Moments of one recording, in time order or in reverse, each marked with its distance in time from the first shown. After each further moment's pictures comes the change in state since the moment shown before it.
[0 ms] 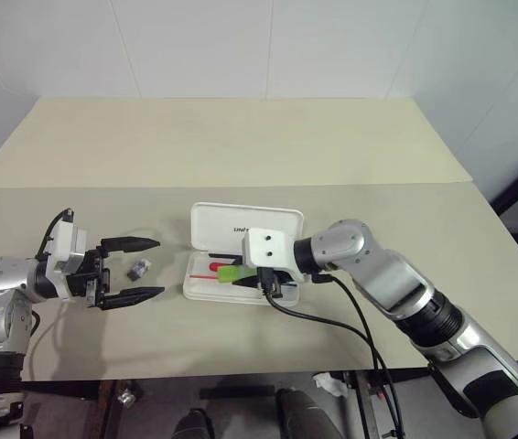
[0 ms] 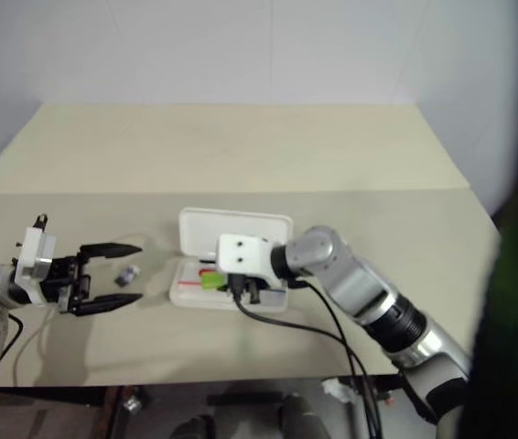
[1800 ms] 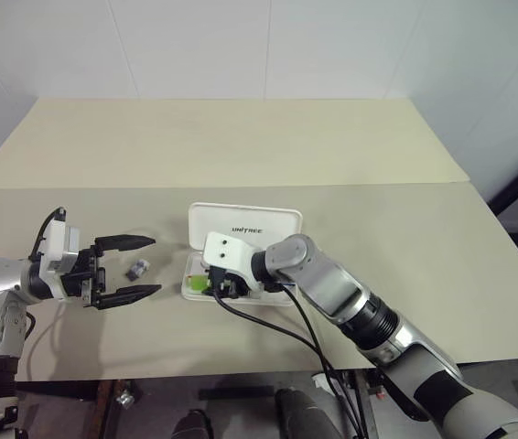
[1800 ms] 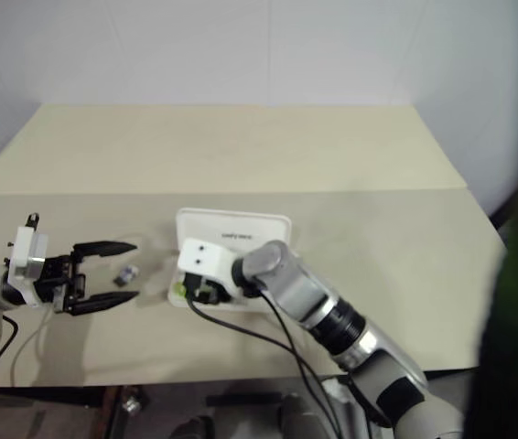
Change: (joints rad) left arm 0.011 0.012 0.019 -0.015 -0.020 0.007 0.022; right arm -0.027 0.272 0.011 0.151 -0.058 0.226 -0.108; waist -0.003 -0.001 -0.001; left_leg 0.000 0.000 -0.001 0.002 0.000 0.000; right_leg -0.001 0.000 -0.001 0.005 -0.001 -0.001
